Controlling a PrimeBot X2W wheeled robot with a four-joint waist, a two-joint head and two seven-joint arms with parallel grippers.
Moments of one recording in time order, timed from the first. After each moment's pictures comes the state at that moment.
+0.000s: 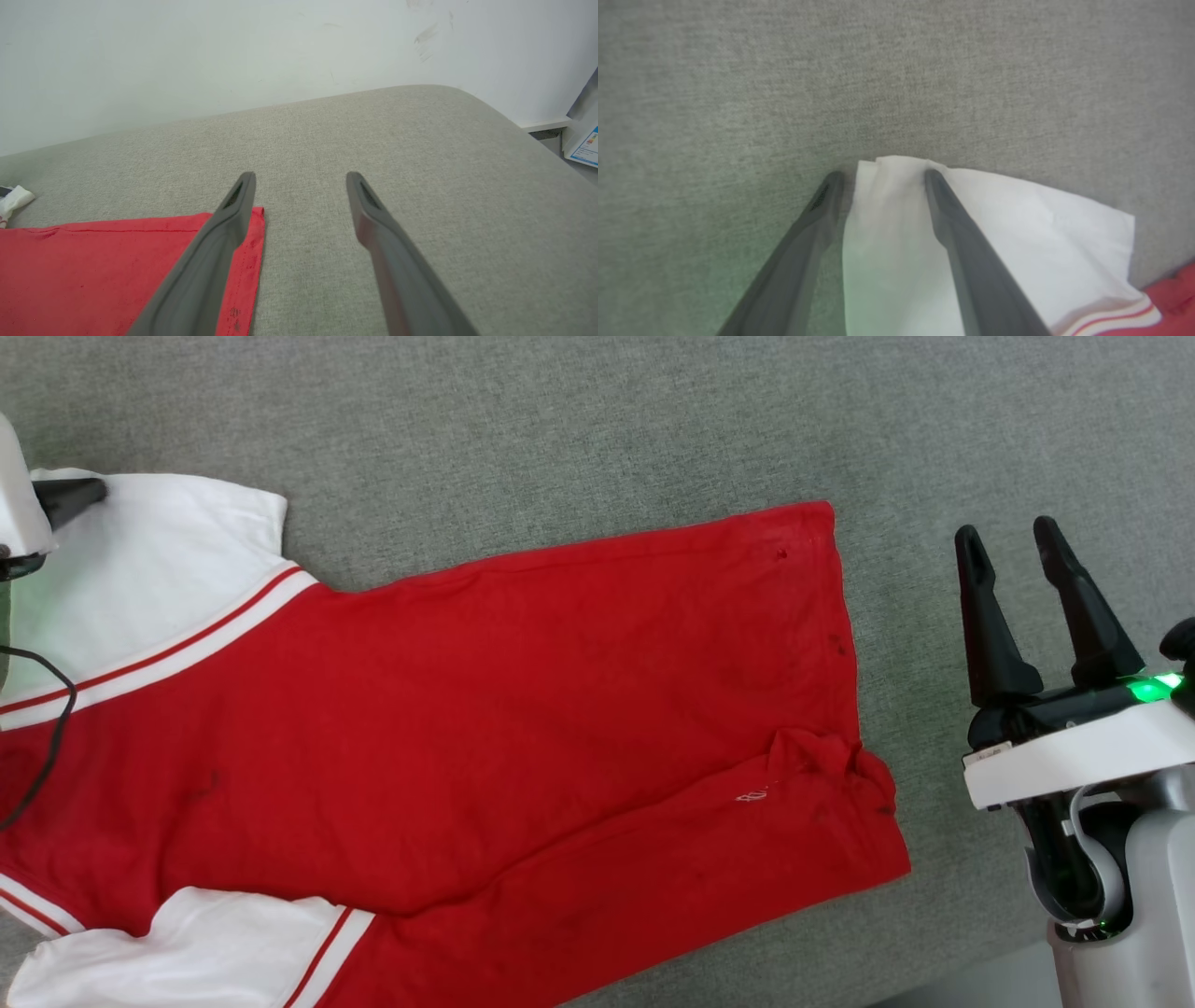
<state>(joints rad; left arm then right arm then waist) -1.01 0.85 -0.56 0.41 -1.08 0.15 0.90 -0.31 -0.13 0.03 -0.07 0.36 0.13 -0.03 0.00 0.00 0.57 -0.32</state>
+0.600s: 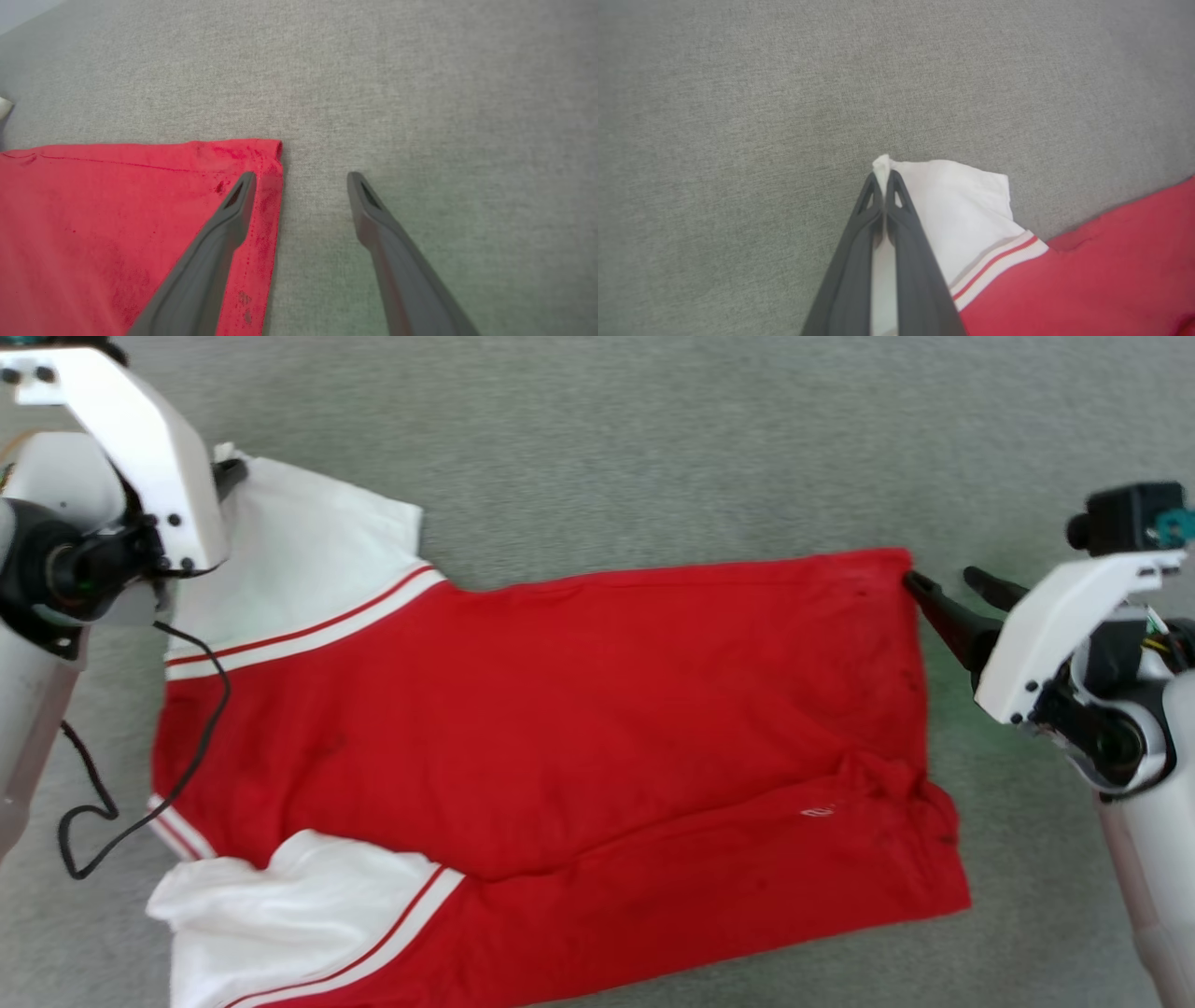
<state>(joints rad) -1.02 0.69 -0.60 0.41 -1.04 0.10 0.73 -0.59 -0.29 0.13 0.35 0.61 0.13 0.50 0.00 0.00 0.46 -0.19</state>
